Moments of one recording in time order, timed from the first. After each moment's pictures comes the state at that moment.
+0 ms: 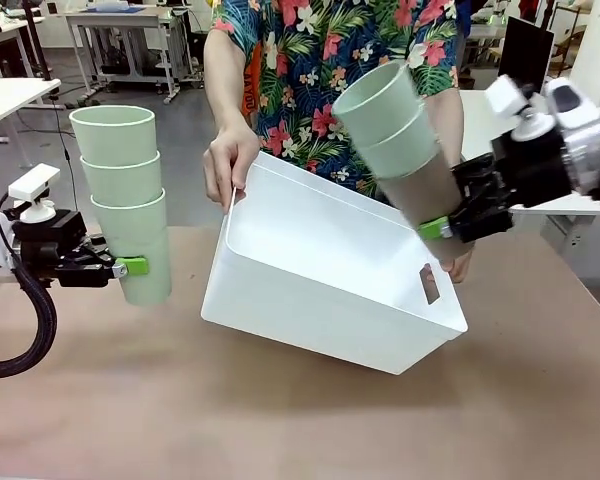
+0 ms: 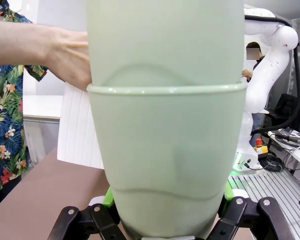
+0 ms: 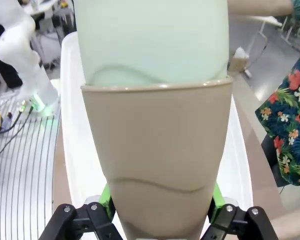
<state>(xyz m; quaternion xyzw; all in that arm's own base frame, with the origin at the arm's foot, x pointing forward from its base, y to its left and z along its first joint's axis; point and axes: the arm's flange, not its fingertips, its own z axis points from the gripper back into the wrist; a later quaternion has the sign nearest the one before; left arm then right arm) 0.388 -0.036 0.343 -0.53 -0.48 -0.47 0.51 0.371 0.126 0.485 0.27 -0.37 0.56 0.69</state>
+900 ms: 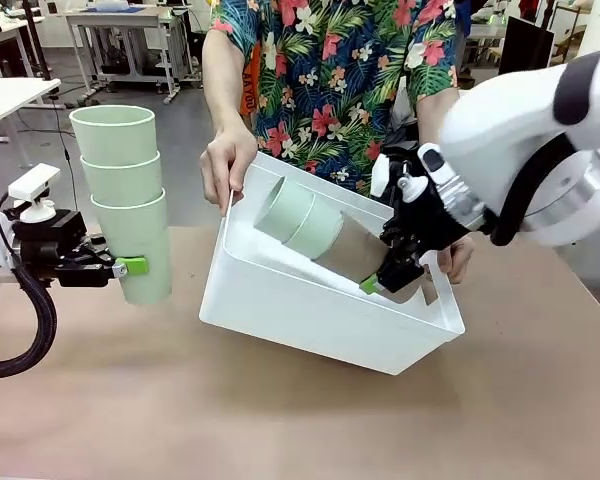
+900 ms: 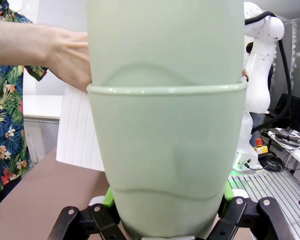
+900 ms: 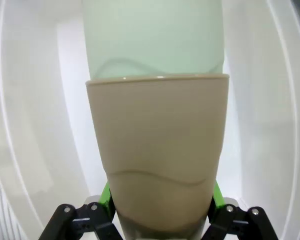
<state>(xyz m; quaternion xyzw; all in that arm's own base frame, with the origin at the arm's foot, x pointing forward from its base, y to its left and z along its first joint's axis) 0.388 -0.036 0.343 -0.53 -0.48 -0.47 0.51 0.393 0.218 0.409 0.19 -0.26 0.59 0.74</state>
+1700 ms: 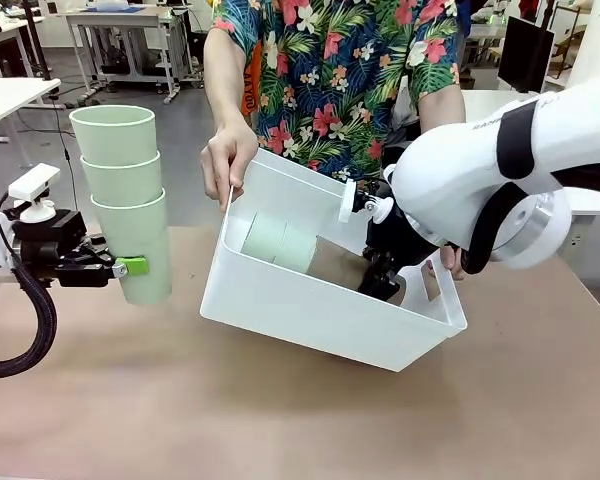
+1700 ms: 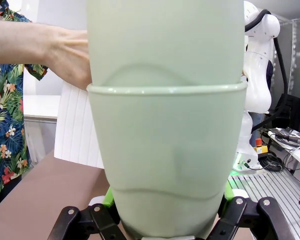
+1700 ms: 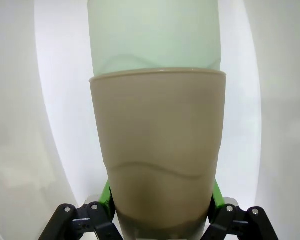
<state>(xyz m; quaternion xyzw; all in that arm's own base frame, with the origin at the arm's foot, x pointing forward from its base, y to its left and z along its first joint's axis) 0.388 -0.036 0.343 -0.53 -0.48 -0.47 0.51 0.393 0.249 0.384 0.14 -0.23 0.60 0.75</state>
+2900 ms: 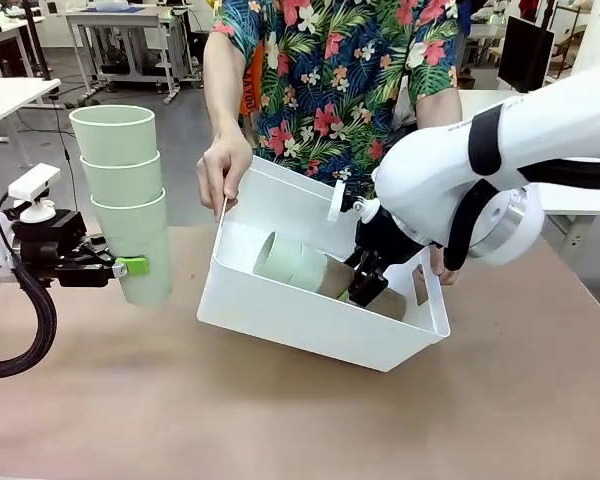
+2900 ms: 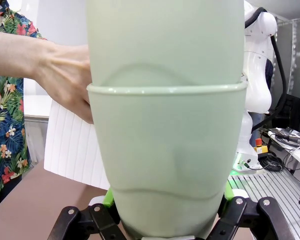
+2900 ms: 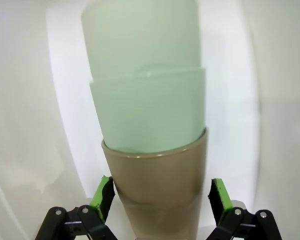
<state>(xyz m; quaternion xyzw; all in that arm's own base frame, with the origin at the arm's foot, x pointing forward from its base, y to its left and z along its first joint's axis) 0.388 -0.036 0.343 -0.53 -0.48 -0.47 0.51 0.408 0.259 0.388 0.15 -0.23 0.60 0.75</state>
